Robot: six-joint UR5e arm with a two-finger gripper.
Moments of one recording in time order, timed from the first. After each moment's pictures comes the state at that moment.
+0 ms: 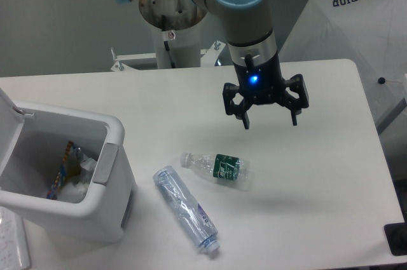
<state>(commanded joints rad) 2.51 -1.73 -1.63 -0.92 1.67 0.67</state>
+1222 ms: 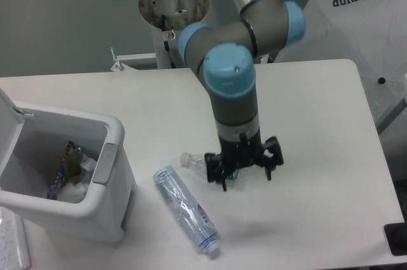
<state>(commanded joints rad) 2.40 -2.07 -1.45 -0.90 1.52 0.07</state>
